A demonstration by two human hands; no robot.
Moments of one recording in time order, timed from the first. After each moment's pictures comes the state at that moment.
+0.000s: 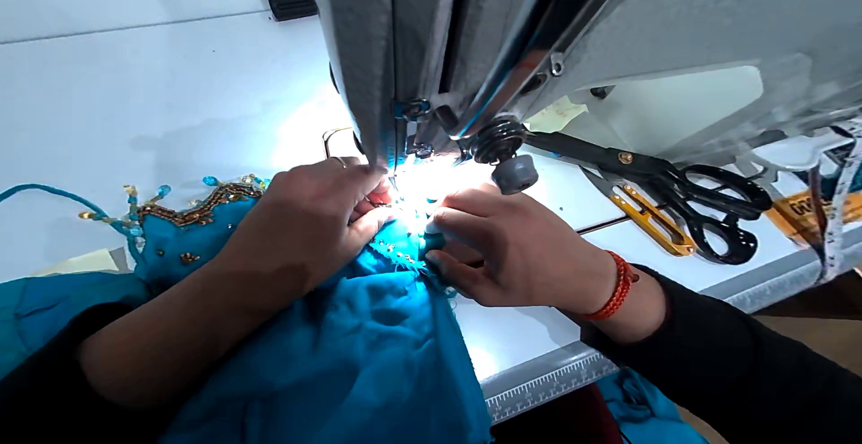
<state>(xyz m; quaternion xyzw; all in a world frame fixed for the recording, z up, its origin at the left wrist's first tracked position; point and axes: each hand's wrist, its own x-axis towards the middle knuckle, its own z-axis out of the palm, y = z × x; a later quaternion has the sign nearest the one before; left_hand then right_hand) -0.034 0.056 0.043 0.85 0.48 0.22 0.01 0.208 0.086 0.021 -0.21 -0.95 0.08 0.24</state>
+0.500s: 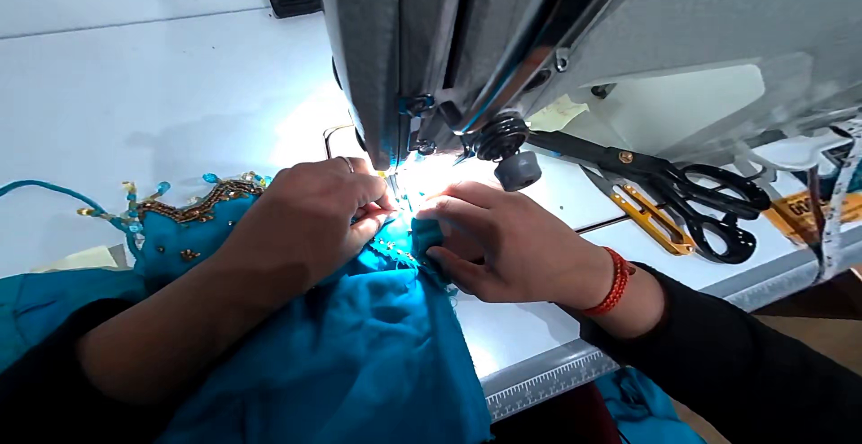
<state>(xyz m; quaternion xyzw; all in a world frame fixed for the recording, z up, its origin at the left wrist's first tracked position) -0.035 0.056 0.046 0.86 0.46 0.20 0.01 0.208 0.089 0.020 -0.21 -0.94 0.12 0.24</state>
